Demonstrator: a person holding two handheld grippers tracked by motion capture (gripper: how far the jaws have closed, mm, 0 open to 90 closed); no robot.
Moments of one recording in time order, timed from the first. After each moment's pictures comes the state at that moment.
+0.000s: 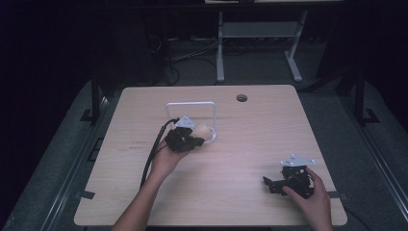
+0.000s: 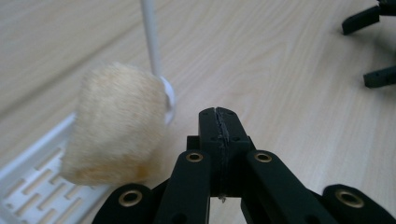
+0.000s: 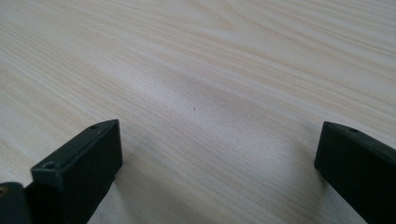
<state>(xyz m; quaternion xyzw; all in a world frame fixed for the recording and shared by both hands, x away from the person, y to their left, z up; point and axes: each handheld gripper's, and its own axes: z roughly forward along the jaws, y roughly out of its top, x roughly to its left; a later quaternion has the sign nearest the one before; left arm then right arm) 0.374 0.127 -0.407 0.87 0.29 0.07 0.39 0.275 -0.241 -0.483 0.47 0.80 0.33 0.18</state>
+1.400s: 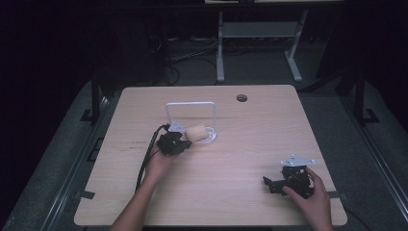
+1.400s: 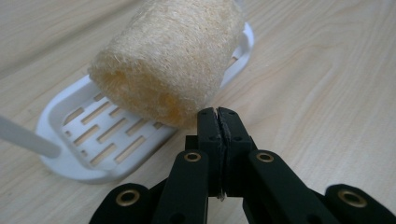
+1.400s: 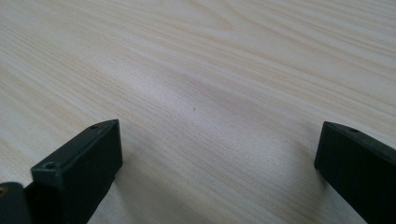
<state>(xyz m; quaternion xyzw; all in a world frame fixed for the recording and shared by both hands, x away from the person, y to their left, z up) 0.391 0.163 -0.446 0.86 0.34 0.12 0.35 0.275 -0.241 -0.483 0.48 0.79 0.33 0.18</state>
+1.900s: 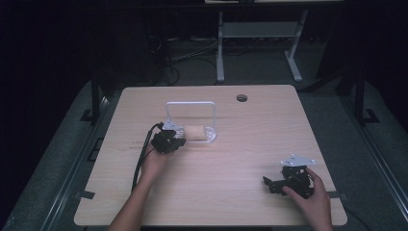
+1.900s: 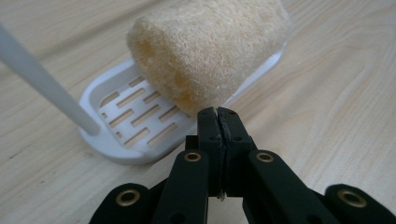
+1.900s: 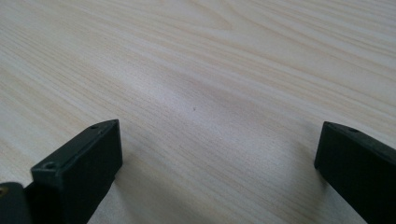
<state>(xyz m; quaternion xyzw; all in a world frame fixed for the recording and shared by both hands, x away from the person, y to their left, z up) 0.397 0.179 -0.448 0.85 0.37 0.13 0.36 0.275 -0.241 -0.483 0.48 0.79 0.33 0.18</state>
